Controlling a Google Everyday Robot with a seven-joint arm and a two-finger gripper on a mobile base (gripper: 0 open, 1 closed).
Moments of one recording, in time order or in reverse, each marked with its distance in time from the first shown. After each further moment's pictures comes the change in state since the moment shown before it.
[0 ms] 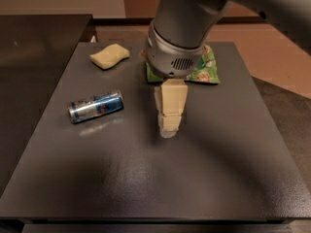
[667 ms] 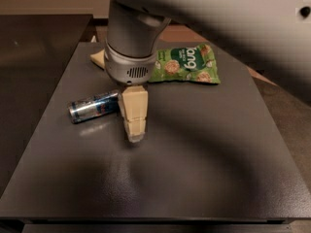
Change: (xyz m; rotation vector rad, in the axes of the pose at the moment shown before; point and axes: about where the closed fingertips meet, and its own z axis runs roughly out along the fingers) arm -0.062 -0.014 0.047 -0.069 -0.007 -0.129
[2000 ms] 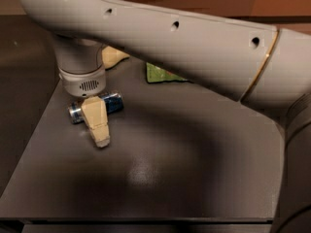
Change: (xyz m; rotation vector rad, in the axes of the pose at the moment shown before) arm -0.058 -0.034 0.075 -0.112 0.075 -0.123
